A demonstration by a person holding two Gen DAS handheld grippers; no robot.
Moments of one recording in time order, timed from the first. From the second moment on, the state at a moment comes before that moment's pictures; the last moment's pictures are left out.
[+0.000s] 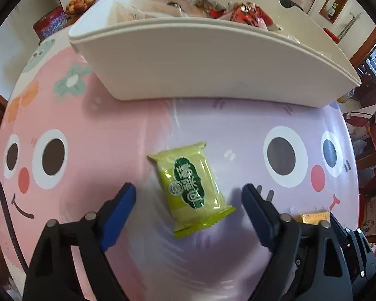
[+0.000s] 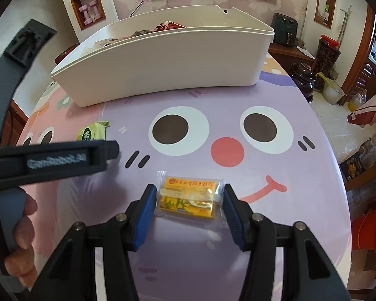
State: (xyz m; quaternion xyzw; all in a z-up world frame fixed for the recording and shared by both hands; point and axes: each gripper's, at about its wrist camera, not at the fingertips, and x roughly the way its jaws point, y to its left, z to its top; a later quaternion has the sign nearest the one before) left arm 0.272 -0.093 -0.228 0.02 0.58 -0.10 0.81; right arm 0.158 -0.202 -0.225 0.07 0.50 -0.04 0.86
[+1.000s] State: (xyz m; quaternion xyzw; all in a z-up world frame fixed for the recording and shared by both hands) left arm 0.227 -0.049 -0.125 0.03 0.50 -0.10 0.86; right arm 0.164 -0.199 -0.134 0.07 0.43 0.02 0.90
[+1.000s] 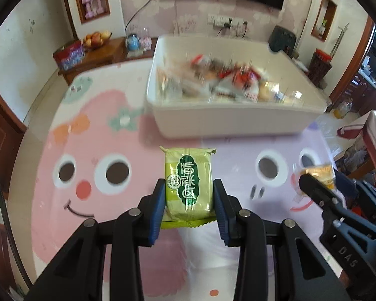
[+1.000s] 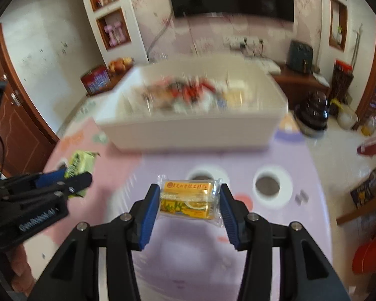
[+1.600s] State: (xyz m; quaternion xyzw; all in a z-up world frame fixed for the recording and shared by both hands) left arm 0.342 -0.087 -0.011 0.06 0.40 -0.10 0.91; right arm 0.277 -0.224 0.014 0.08 0.31 0.05 0.95
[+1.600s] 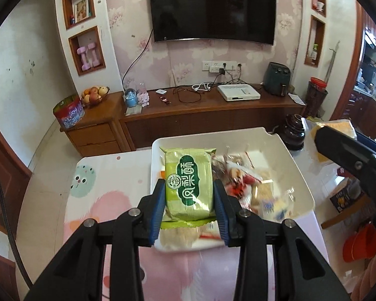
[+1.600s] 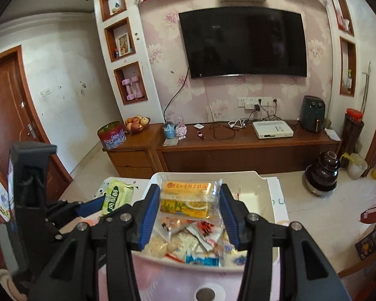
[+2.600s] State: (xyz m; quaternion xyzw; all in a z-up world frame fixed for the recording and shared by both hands) left arm 0.396 -0.101 -0.079 0.08 0.46 -0.07 0.88; right arm 0.362 -0.232 -0.079 0.05 0.45 -0.01 0.89
